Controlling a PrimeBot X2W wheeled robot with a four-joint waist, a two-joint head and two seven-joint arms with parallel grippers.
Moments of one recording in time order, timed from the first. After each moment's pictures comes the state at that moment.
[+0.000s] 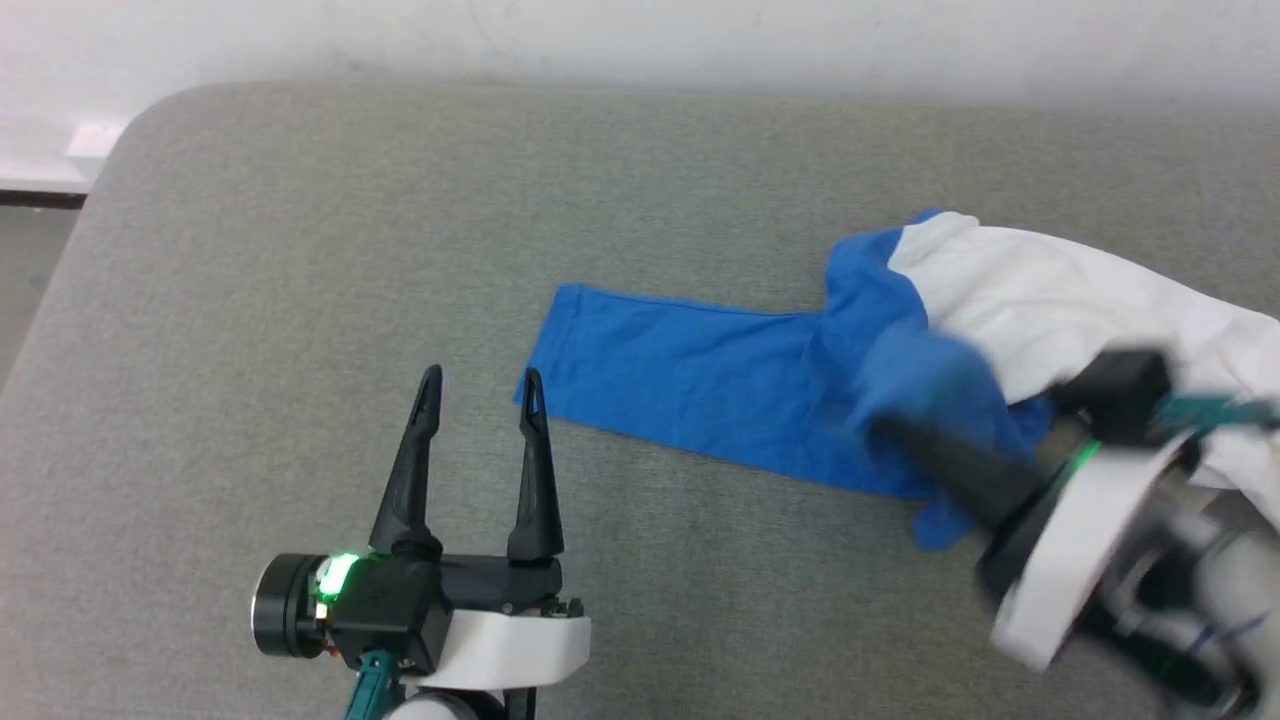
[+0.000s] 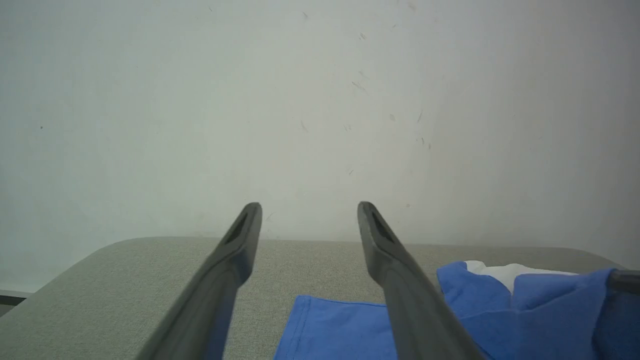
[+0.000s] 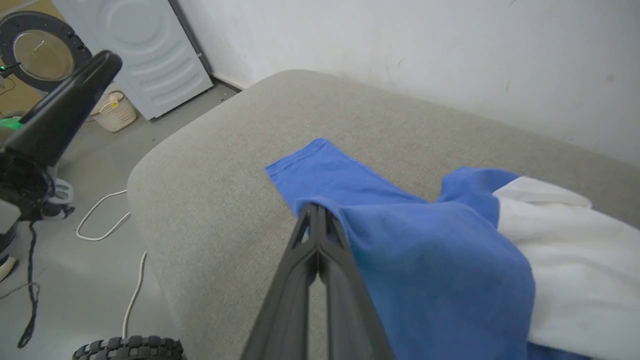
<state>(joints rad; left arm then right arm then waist) -0.02 0.06 -0.31 -0.22 -0.07 0.26 -0.26 -0.36 -0.65 0.53 -0.17 0.87 0.13 0.23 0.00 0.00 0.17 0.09</state>
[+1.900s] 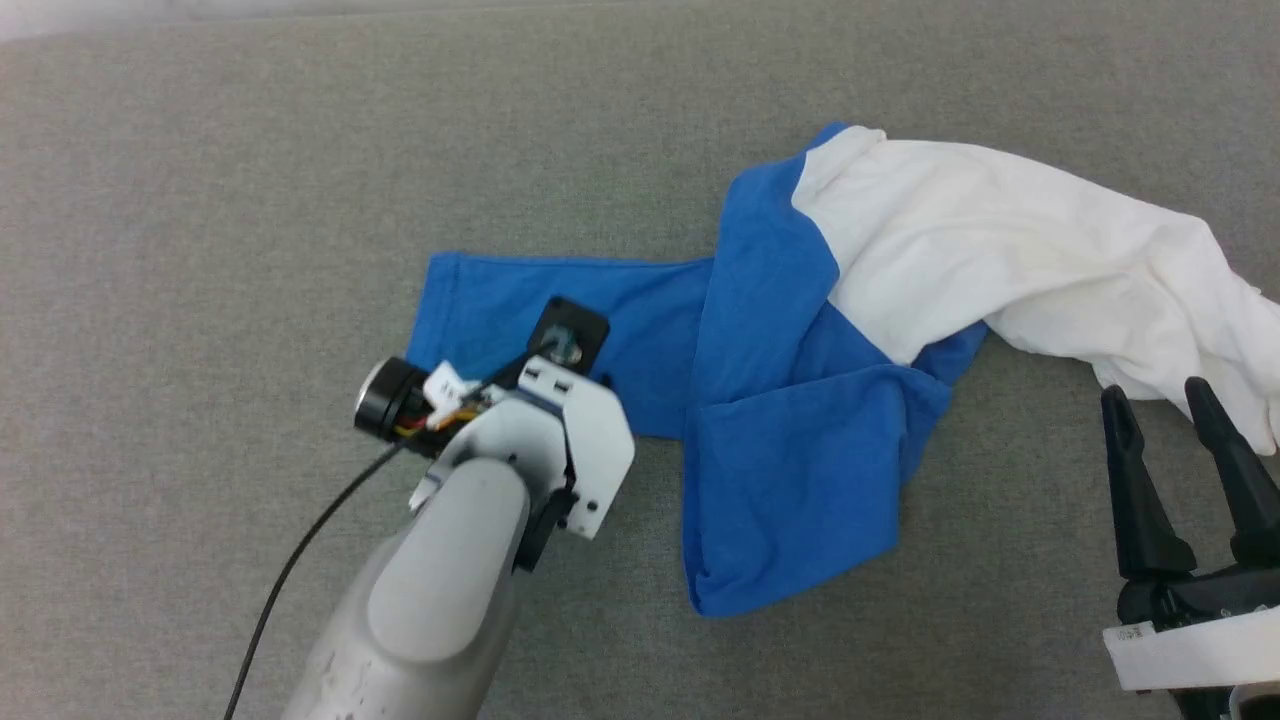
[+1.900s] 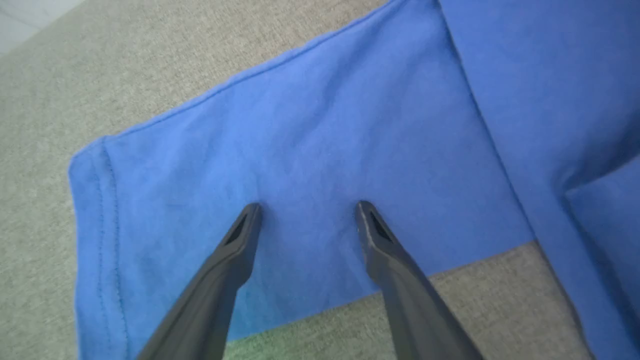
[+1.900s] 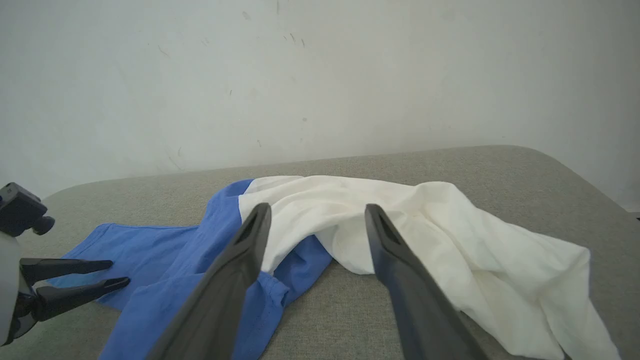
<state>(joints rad) -0.52 0.09 -0.40 0.41 0.01 0.01 0.46 0.12 -0.16 -0.08 -0.31 0.36 0.13 -0.07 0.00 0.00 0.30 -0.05</state>
